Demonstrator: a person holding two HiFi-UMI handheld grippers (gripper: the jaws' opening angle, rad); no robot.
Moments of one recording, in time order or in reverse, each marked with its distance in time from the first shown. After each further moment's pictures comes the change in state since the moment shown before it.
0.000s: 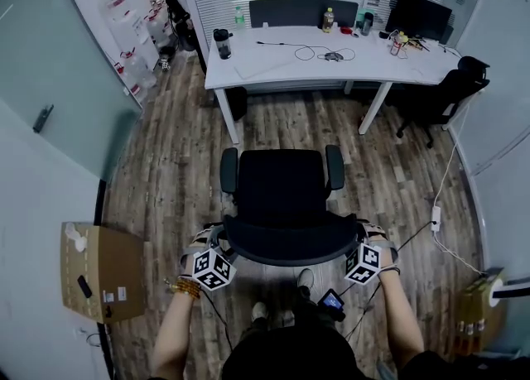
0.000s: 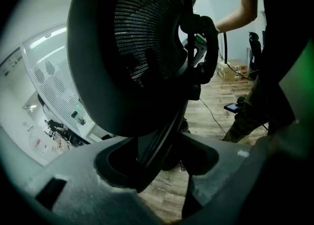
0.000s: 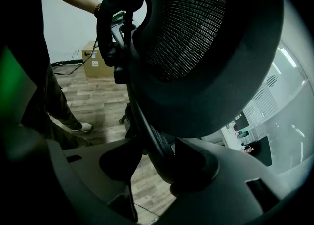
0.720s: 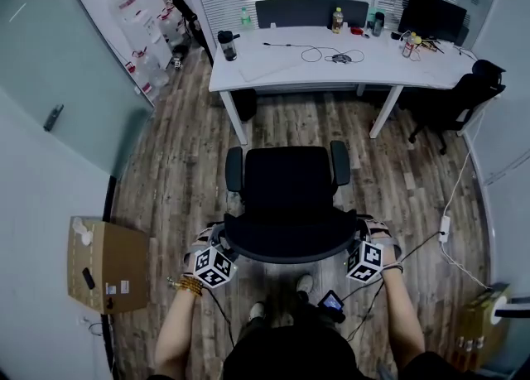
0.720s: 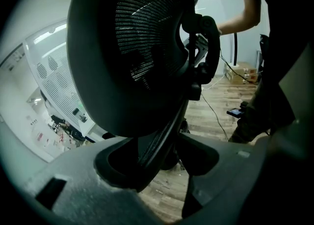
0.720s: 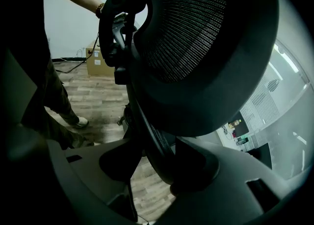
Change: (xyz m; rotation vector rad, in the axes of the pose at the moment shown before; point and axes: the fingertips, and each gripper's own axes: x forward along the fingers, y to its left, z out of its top) left arm 0.043 0.006 0.044 -0.066 0.031 0.037; right arm 0.018 -0.061 -0.042 -0.058 -0.057 0.001
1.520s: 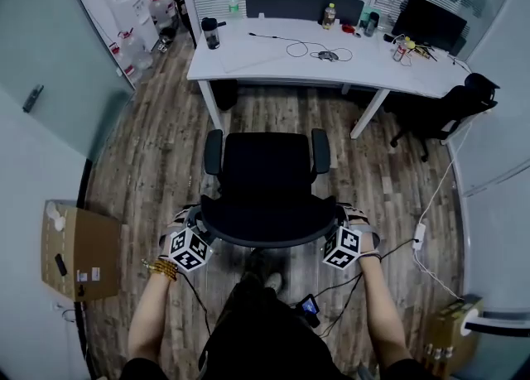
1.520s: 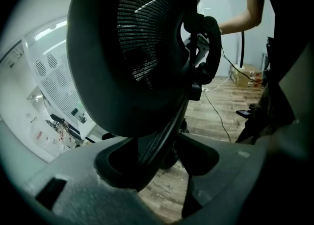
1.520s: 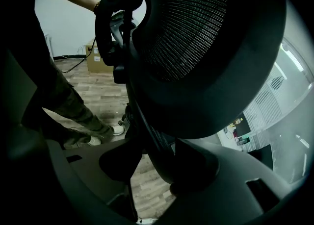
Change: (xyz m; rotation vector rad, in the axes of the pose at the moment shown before) left arm 0.047 0.035 0.037 -0.031 0.012 0.010; right arm 0.031 -0.066 -0.025 -0.024 0.026 0.030
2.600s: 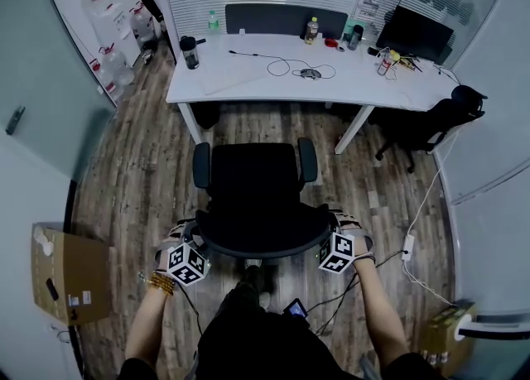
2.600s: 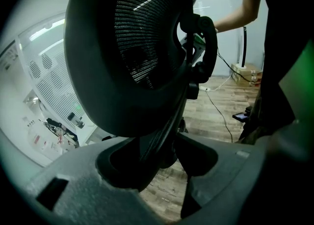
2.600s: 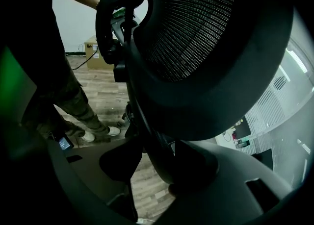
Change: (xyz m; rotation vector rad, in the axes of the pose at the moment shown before) left arm 0.057 0.048 0.041 0.019 0.009 -0.015; right arm 0.038 -0.079 -0.023 -0.033 0.008 0.017
